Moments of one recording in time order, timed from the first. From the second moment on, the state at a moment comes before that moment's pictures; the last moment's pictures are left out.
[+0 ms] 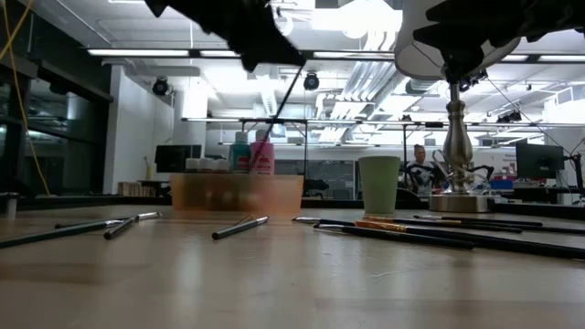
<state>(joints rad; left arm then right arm) 0.01 1.43 1.03 0.00 -0.05 0.05 0.28 0.82 0.38 0.31 0.23 0.19</state>
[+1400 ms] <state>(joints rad) 0.01 1.43 1.03 0.24 0.02 0.21 0.11 1.63 0.58 1.21 0.30 -0.10</state>
